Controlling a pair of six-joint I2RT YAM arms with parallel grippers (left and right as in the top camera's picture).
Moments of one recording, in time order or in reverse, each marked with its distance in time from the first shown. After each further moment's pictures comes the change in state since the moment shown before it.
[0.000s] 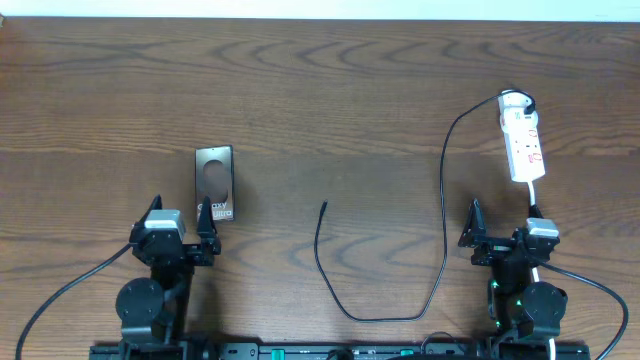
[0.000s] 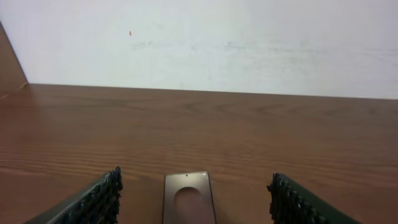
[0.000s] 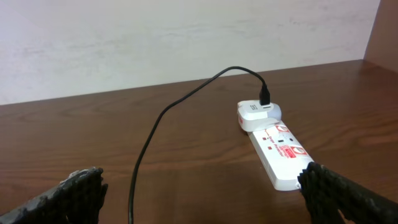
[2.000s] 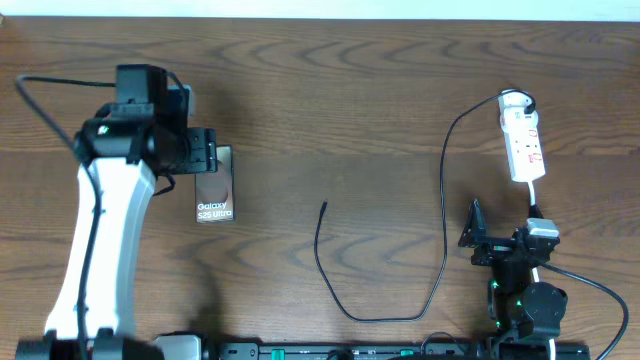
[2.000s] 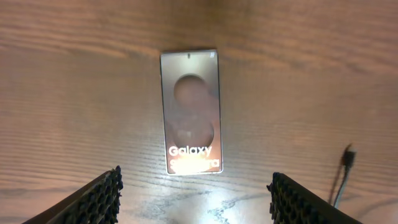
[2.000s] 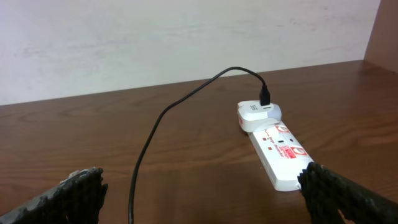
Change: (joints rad) left arm 0.000 1.363 1.138 -0.874 0.005 0.011; right arm 0.000 -0.002 0.000 0.000 0.000 0.000
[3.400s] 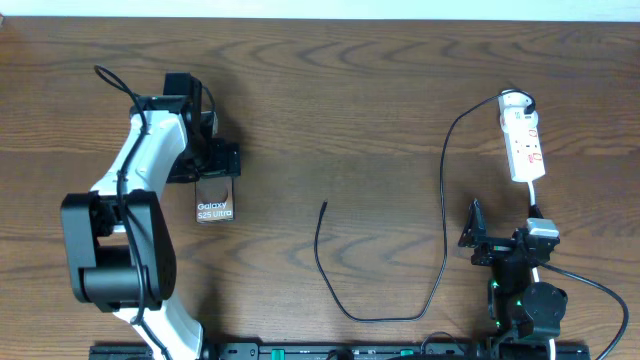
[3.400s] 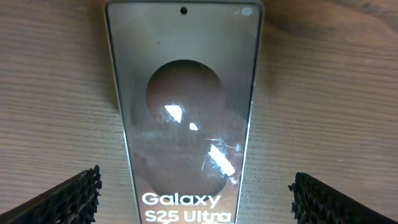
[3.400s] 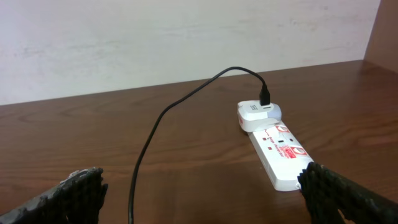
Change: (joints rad) left arm 0.000 0.406 -0.024 0.116 0.015 -0.054; right arm 0.000 0.000 0.000 0.000 0.000 0.000
